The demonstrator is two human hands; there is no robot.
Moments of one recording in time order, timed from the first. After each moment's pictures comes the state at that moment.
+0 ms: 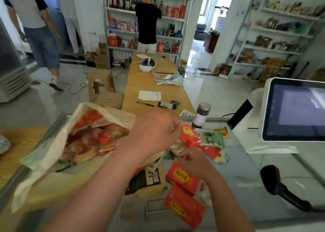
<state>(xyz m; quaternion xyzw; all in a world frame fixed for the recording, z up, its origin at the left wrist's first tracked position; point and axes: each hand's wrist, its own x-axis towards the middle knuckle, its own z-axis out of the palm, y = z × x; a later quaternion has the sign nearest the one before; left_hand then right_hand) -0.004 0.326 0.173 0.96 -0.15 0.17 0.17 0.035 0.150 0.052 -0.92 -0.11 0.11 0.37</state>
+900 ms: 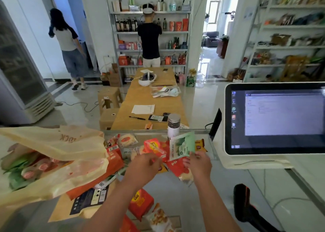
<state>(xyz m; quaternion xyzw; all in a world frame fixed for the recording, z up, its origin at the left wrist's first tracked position) 0.060 0.163 0.062 0.94 0.03 0.05 0.33 0.138 -0.011 0.014 -0.70 0.18 0.00 0.69</state>
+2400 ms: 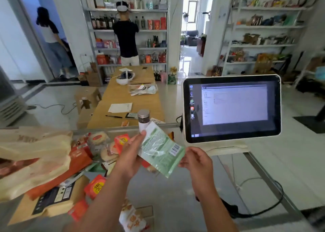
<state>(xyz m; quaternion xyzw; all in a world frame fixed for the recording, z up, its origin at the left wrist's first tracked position) 0.067 0.064 0.097 0.55 0.09 0.00 0.83 0.056 -0.117 0.070 -0.62 0.08 -0.07 0.77</state>
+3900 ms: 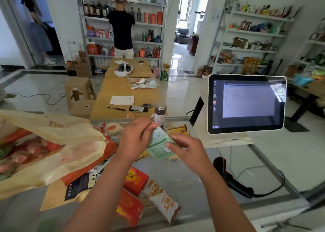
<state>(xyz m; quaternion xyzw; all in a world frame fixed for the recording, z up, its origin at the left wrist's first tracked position) 0.049 0.182 0.099 0.81 -0.21 0.41 0.37 0.031 -0.009 0.095 -0.81 -0.20 -0.07 0.54</state>
